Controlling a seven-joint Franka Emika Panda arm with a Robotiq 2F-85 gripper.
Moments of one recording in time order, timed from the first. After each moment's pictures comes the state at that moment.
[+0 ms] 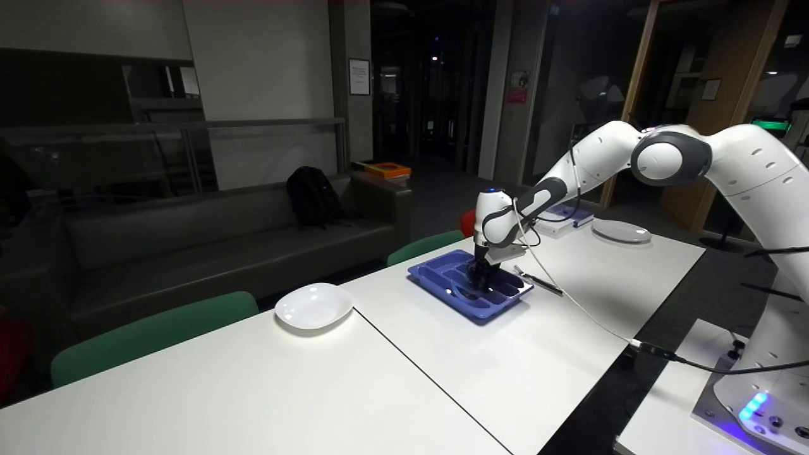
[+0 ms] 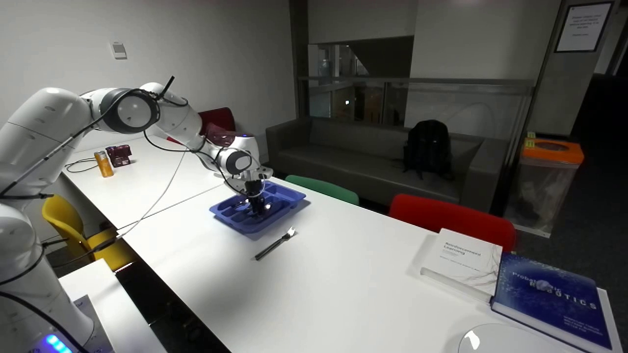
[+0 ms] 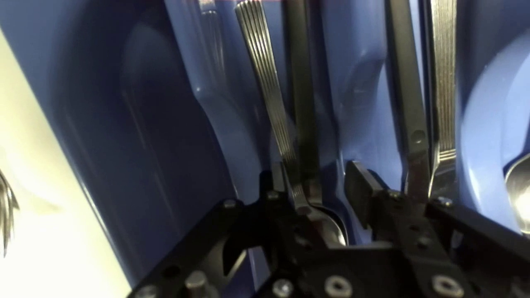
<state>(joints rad) 0.17 0.79 -0.05 -1.64 0.00 2.45 0.32</state>
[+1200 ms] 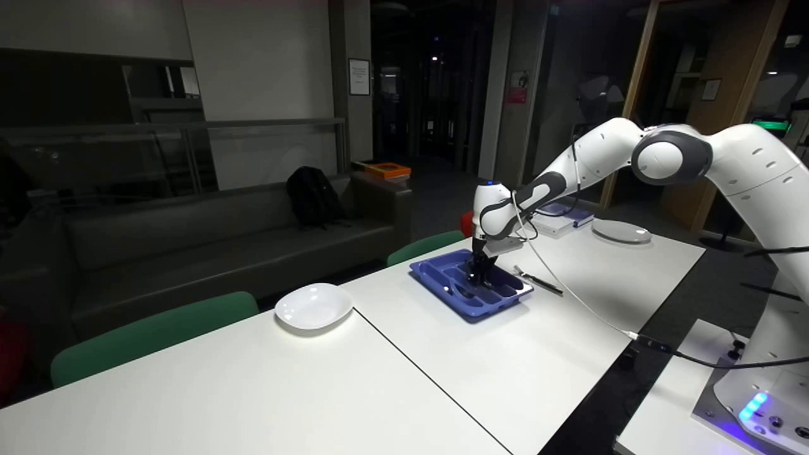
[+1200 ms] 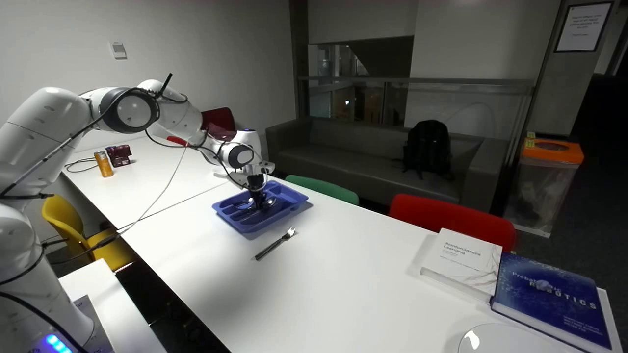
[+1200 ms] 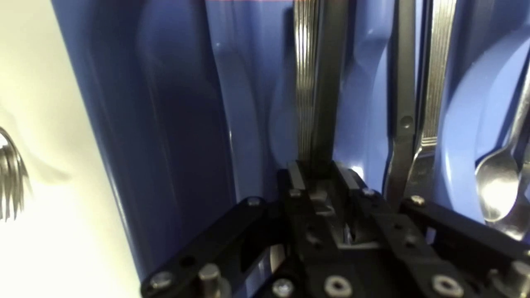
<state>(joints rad) 0.16 0.78 -0.05 -1.59 0.00 2.40 0.30</state>
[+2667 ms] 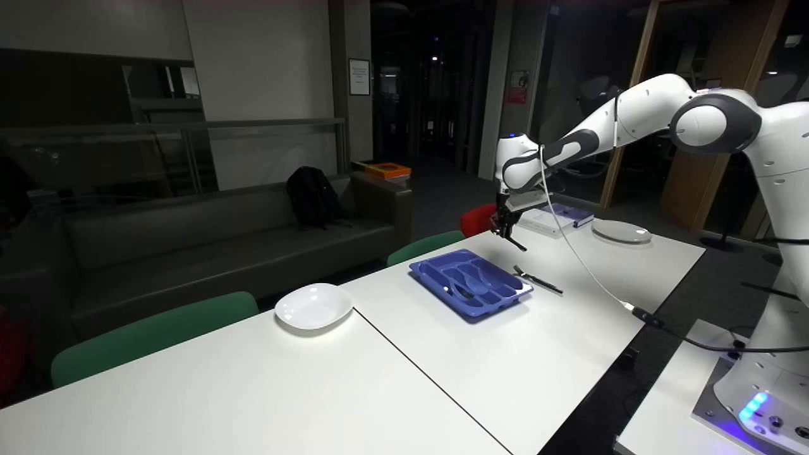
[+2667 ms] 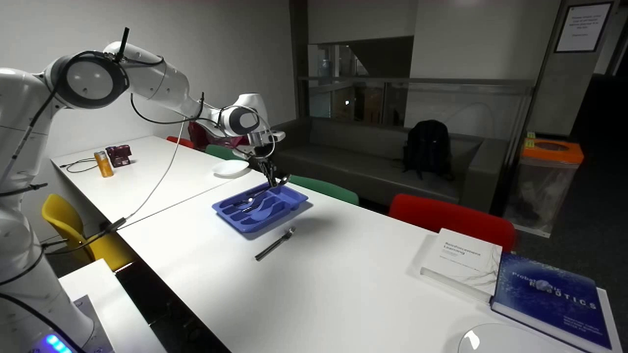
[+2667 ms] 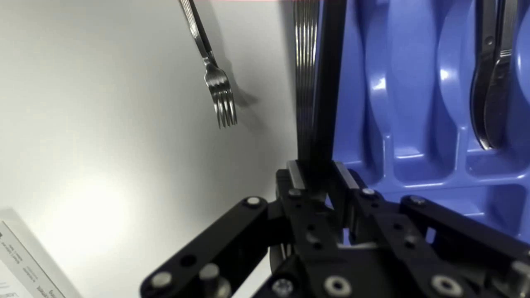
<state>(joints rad) 0.11 0.52 -0.14 -1.66 -0.12 2.23 0.35</state>
